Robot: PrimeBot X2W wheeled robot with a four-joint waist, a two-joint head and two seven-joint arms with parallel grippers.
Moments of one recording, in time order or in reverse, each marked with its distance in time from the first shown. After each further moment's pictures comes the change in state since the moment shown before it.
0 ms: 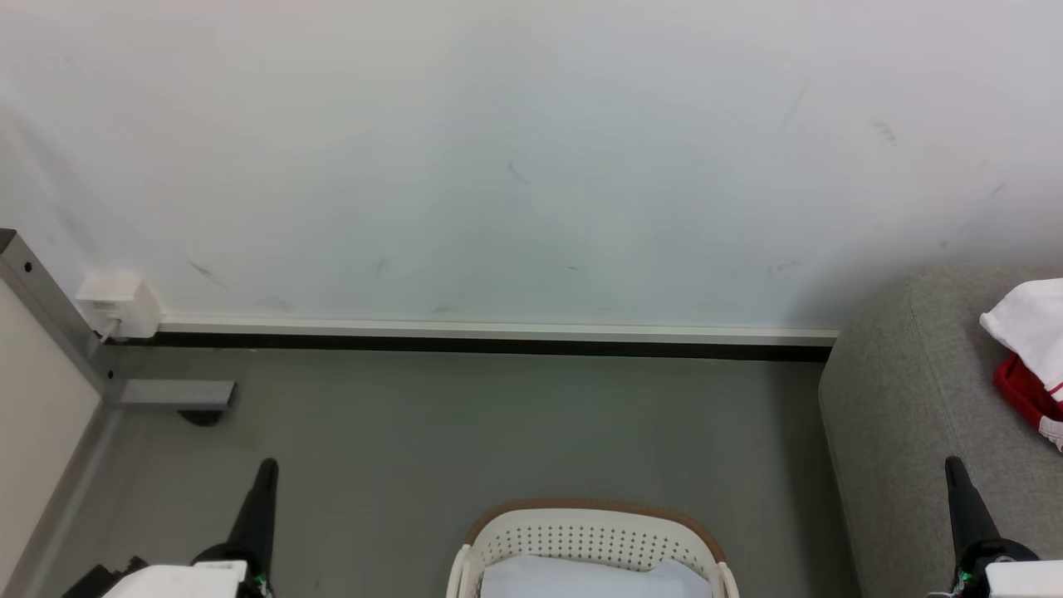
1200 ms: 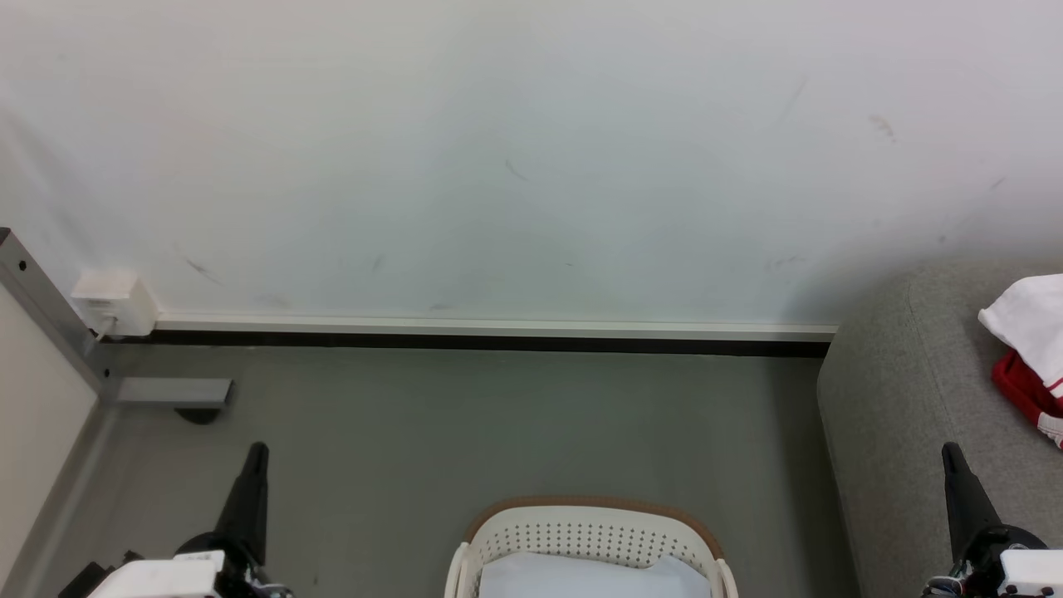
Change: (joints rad) left arm -0.022 -0.011 0.032 -0.002 -0.133 -0.029 0.036; right arm -0.023 -0.003 0.002 -0.004 0.156 0.000 0.038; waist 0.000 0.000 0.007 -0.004
